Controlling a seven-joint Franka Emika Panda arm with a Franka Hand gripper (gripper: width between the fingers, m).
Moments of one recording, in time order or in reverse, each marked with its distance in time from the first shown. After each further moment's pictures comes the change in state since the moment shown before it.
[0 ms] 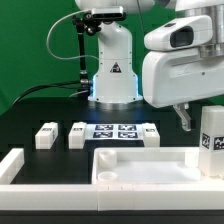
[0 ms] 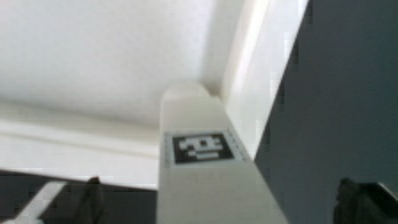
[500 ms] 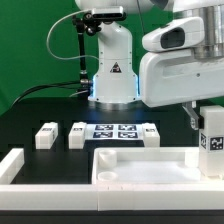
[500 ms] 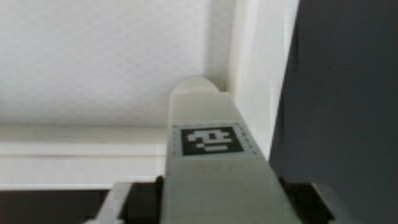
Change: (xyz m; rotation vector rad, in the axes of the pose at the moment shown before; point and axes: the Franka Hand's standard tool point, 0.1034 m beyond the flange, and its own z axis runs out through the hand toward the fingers) arm 0.000 0.001 0.000 0.000 0.001 0.184
